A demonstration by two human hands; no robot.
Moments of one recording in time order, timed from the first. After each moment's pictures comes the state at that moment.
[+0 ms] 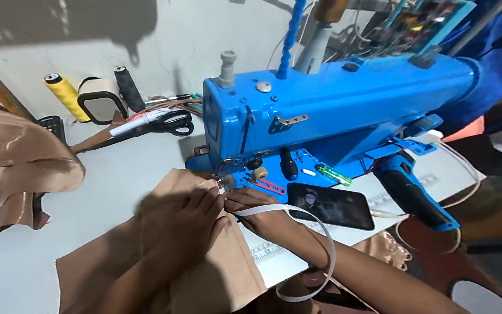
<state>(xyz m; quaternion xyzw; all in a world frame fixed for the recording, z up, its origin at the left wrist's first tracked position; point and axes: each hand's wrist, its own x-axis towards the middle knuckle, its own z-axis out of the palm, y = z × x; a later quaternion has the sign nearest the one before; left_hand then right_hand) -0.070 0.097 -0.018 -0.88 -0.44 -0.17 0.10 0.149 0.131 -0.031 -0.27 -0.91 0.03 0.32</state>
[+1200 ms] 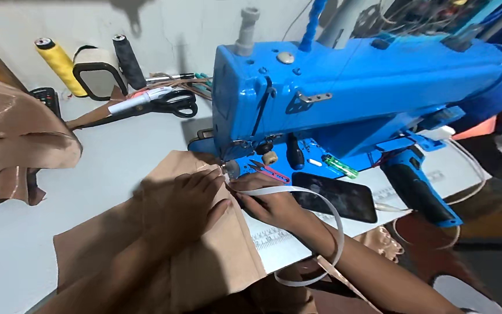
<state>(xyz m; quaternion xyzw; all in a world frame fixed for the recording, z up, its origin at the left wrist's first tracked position) -0.075 0.105 -0.024 -0.86 -0.46 -0.22 0.03 0.158 0.135 -0.029 -0.25 -0.88 0.14 0.38</state>
